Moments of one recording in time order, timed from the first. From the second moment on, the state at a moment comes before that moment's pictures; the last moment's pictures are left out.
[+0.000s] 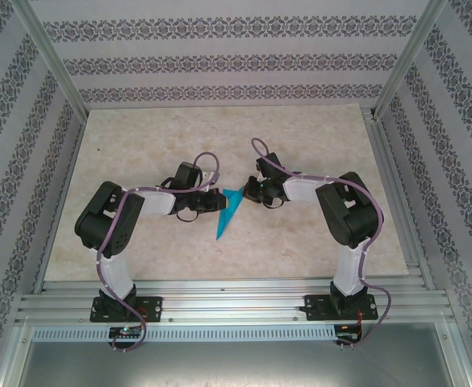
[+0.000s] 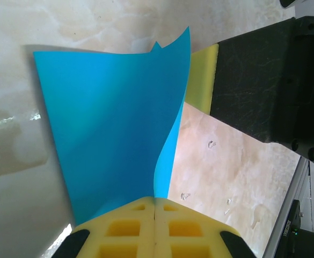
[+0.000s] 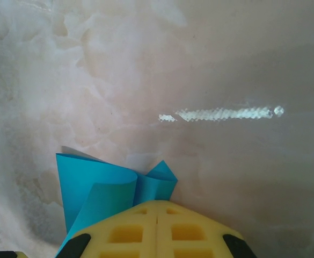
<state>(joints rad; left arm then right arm) -0.45 1.85 0.89 0.11 0.68 -0.58 0.49 1.94 1.08 -0.11 -0.32 0.76</state>
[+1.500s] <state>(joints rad) -0.43 1.85 0.93 0.04 0.67 -0.53 0.52 1.96 1.13 -0.17 -0.28 0.70</state>
